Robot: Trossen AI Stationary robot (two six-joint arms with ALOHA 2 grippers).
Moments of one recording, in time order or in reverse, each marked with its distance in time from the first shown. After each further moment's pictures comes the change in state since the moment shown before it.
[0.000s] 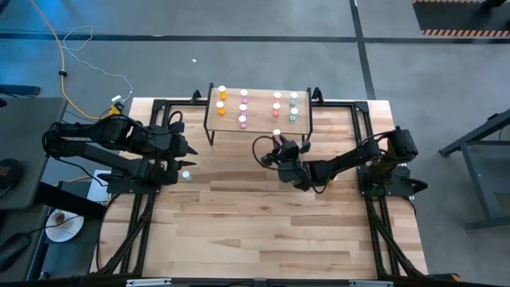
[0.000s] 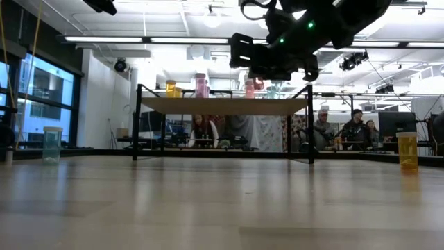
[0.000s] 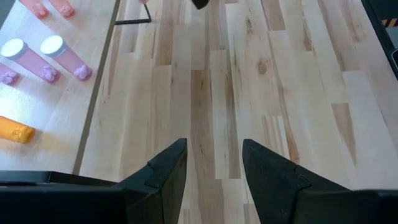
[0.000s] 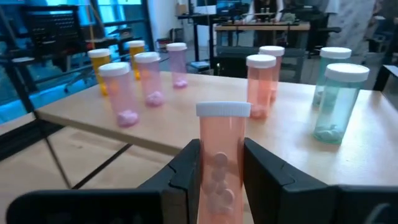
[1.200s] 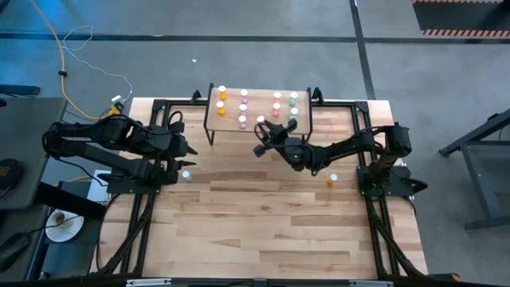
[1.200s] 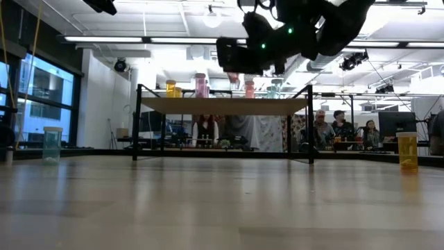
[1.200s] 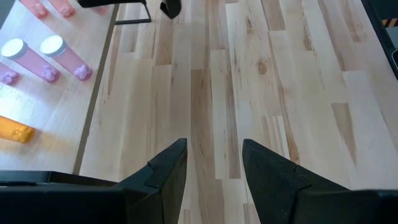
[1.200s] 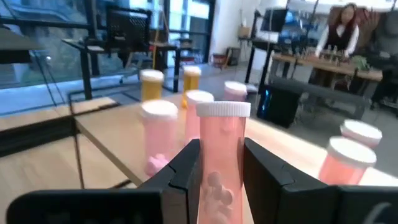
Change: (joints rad) left arm 0.000 0.000 0.000 0.000 0.000 0.000; right arm -0.184 0.032 0.000 0.401 -0.434 -0.537
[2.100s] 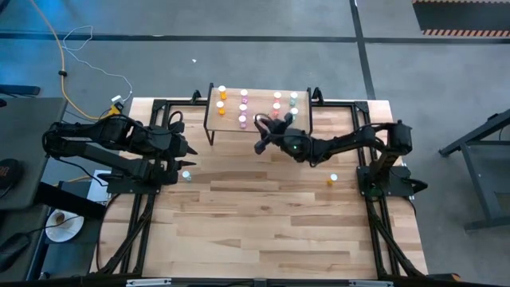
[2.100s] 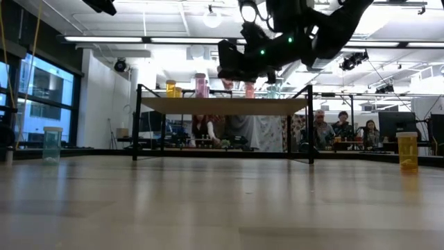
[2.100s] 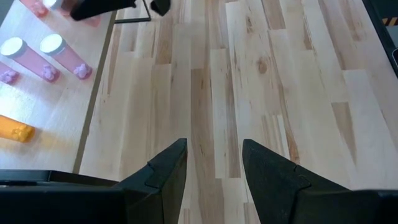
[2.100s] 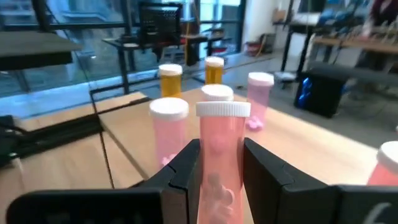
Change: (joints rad) left arm 0.000 0.000 0.000 -0.004 0.000 0.000; right arm -0.098 -0.017 0.000 -0.083 -0.258 0.125
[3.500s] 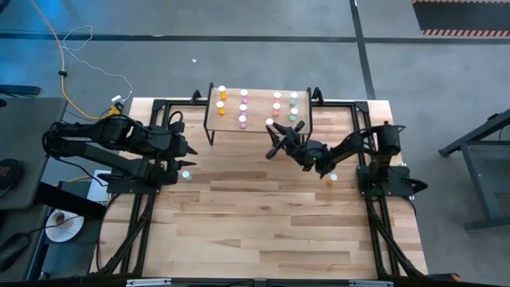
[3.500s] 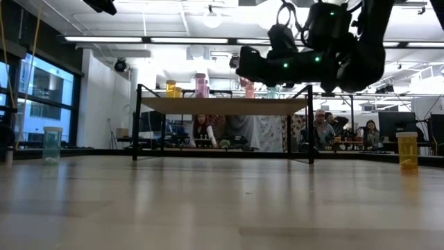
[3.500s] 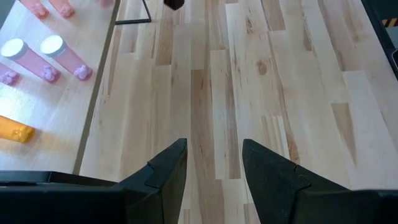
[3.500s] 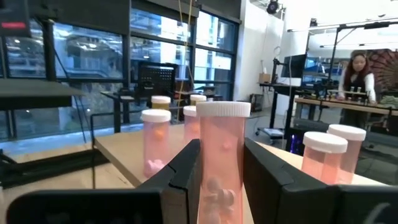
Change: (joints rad) left arm 0.000 0.000 0.000 0.004 0.000 0.000; right arm 0.042 0.109 -0.259 0.721 0.061 -0.261
